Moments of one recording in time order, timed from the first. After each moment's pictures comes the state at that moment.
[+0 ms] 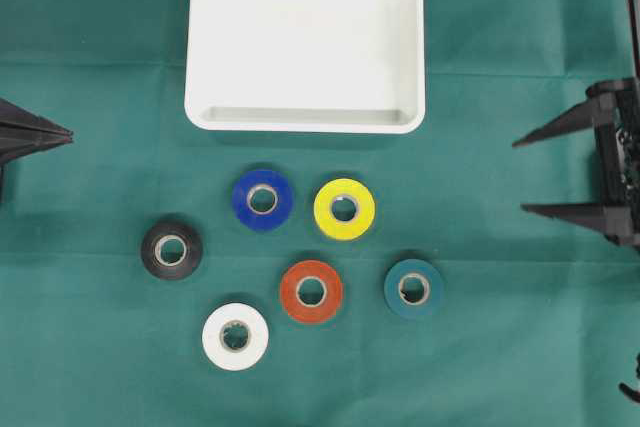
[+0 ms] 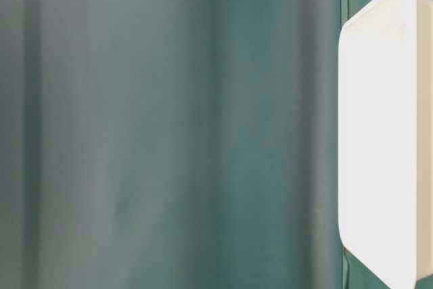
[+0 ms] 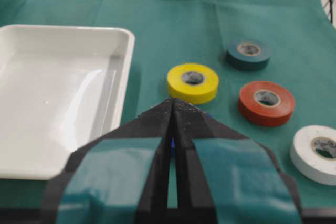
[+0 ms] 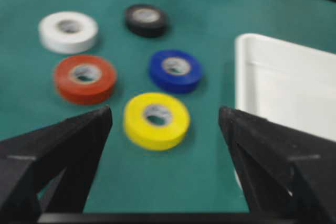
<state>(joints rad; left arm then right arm) 0.00 -1.29 1.43 -0.02 -0.10 0.00 0.13 -1.06 1.35 -0.06 -0.10 0.02</state>
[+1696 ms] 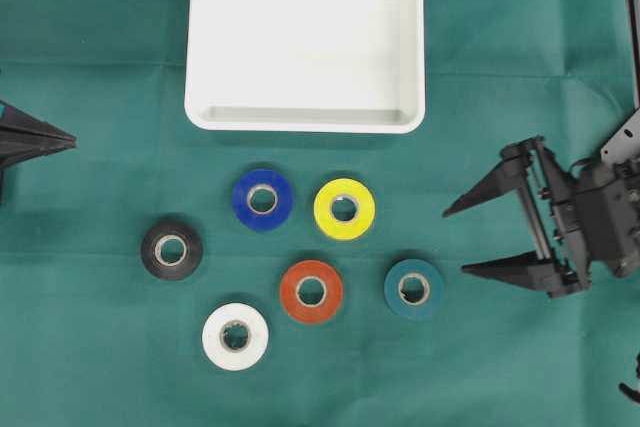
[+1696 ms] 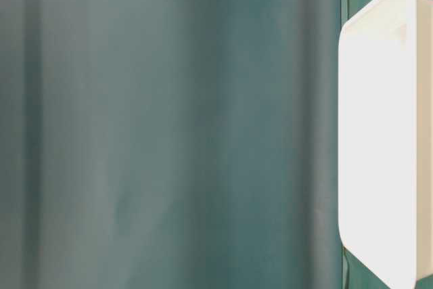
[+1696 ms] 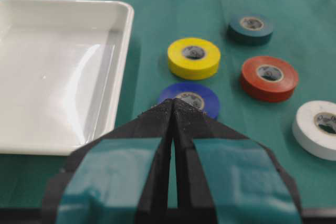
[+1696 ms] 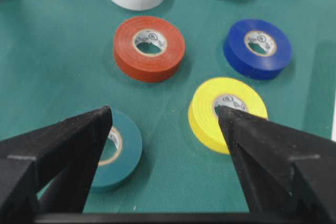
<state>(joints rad) 0.00 -1.29 1.44 -0.02 -0.06 0.00 0.26 -0.52 1.18 -0.07 -0.26 0.02</state>
